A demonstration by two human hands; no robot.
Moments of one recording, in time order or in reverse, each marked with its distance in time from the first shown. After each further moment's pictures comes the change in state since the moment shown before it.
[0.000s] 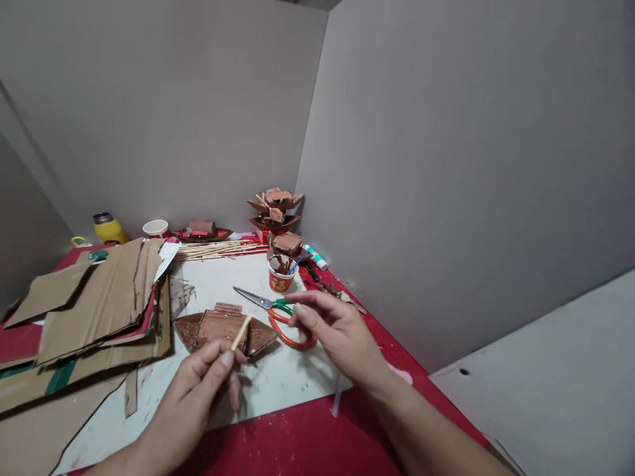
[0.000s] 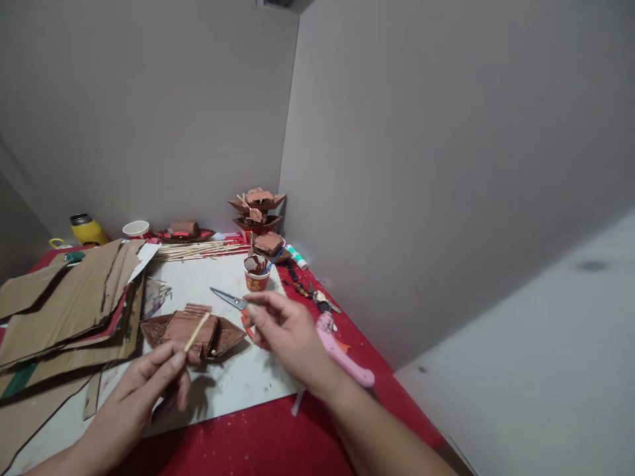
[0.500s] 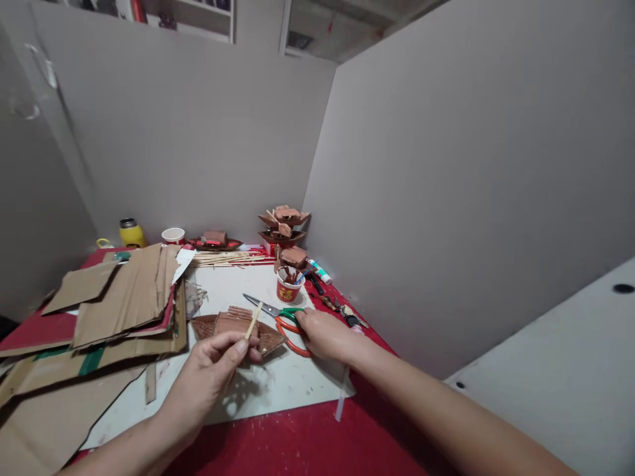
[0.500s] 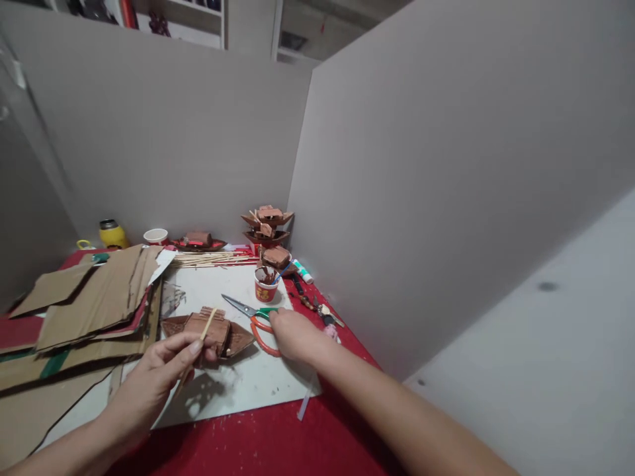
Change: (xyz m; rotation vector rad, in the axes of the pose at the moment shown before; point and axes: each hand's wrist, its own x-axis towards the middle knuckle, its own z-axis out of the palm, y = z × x) left_hand -0.008 0.016 -0.006 -0.210 0.084 0.052; right_hand 0.034 0.047 -0.004 -1.136 -0.457 0.039
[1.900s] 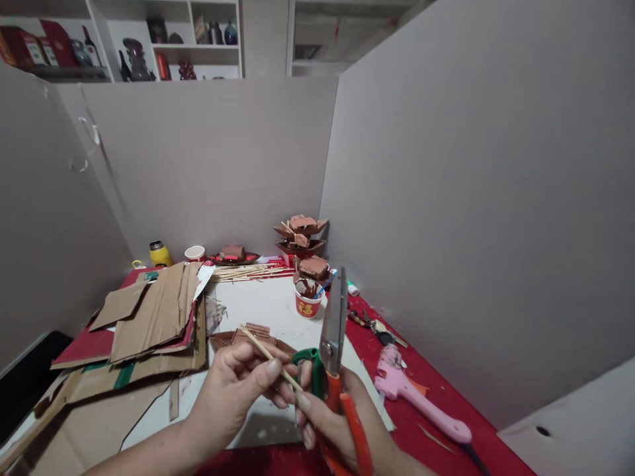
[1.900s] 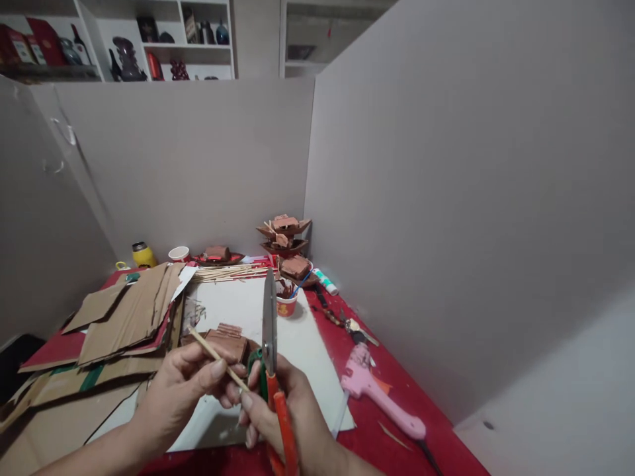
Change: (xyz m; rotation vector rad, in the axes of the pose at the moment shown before) left_hand 0.005 0.017 0.023 -0.145 -0.097 0.097; right_hand -0.065 -0.093 0.008 1.814 0.225 -0.236
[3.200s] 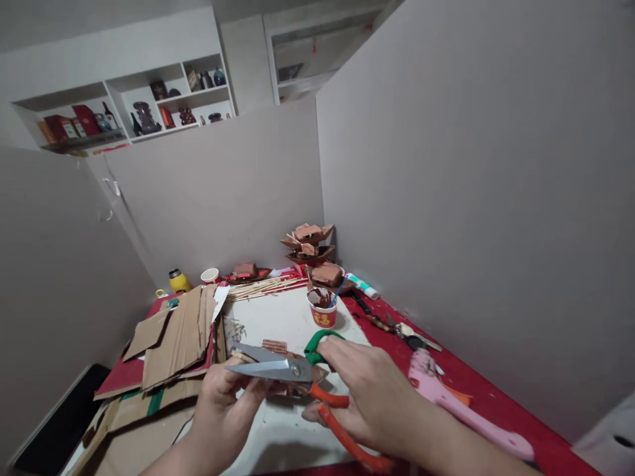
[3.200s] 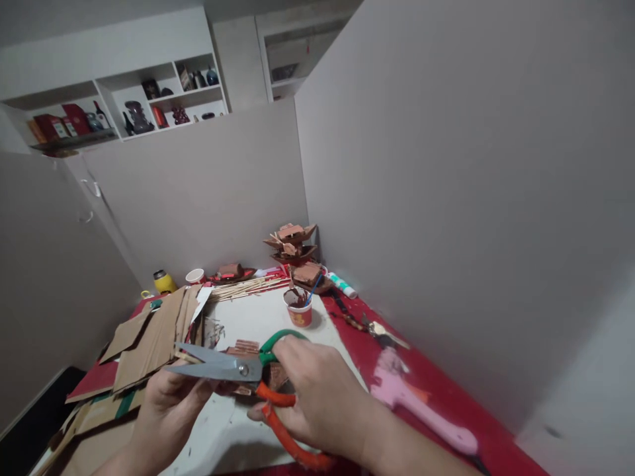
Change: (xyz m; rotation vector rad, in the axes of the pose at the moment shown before) left_hand -0.013 0.025 -0.015 0.683 0.139 0.325; right_hand 0.023 -0.050 -0.033 -1.373 -0.057 -0.535
